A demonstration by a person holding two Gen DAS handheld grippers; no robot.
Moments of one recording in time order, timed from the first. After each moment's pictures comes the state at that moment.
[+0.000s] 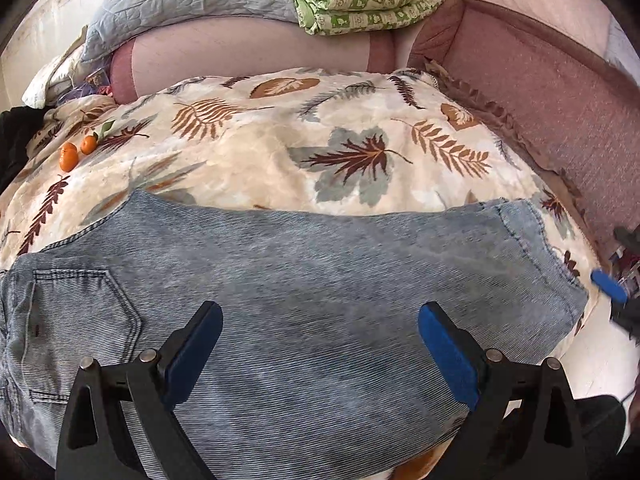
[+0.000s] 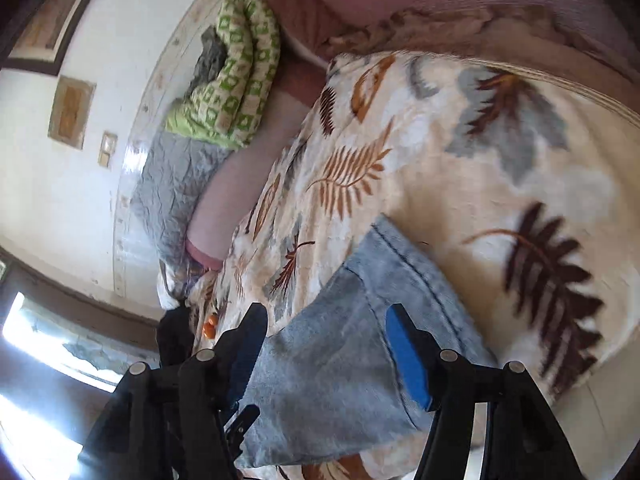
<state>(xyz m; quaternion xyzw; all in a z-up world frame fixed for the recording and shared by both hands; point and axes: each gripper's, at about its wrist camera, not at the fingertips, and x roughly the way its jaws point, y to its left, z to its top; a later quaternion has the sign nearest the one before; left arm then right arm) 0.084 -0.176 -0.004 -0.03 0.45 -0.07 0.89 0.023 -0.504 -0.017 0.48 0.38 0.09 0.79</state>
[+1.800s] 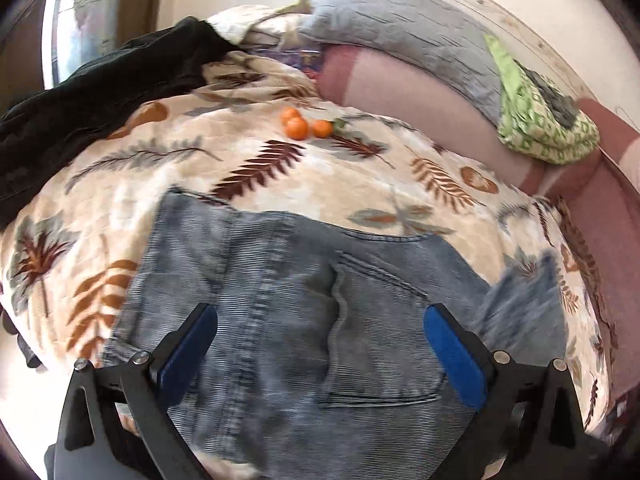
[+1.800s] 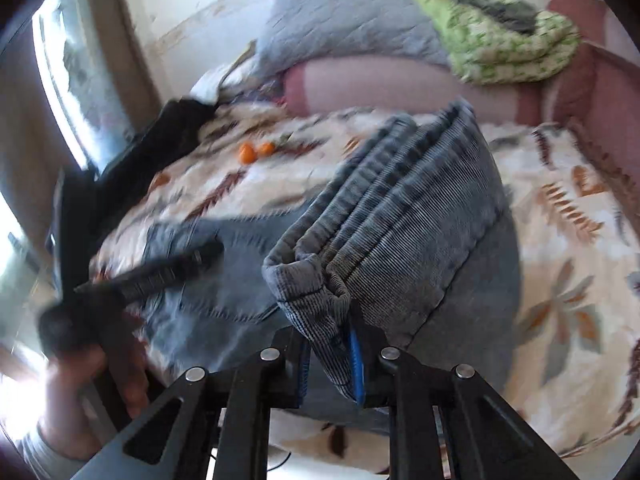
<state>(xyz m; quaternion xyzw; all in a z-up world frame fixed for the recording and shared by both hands) 0.011 0.076 0.014 -0.20 0.38 0.15 0.89 0.013 -0.128 -0.010 -0.01 0.47 0.28 0.84</state>
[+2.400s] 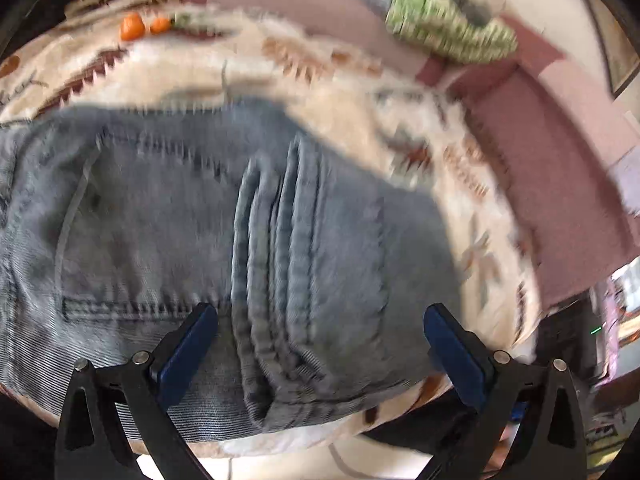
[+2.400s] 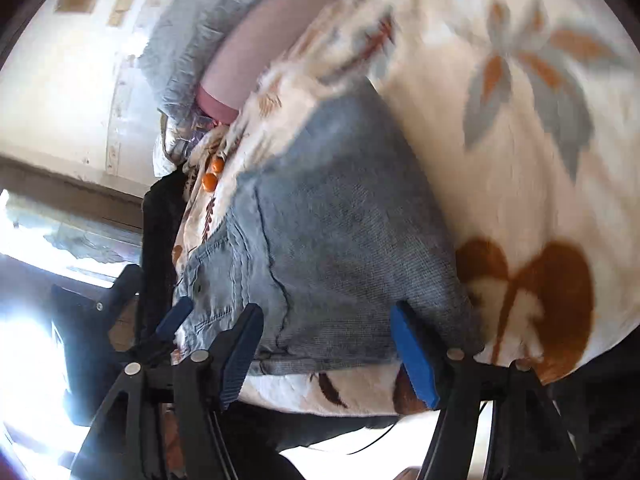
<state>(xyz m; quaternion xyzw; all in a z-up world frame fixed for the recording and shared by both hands) 0.056 -0.047 -0.039 -0.20 0.54 -0.08 0.81 0.030 -0.290 -0.069 0.38 0.51 0.24 0.73</state>
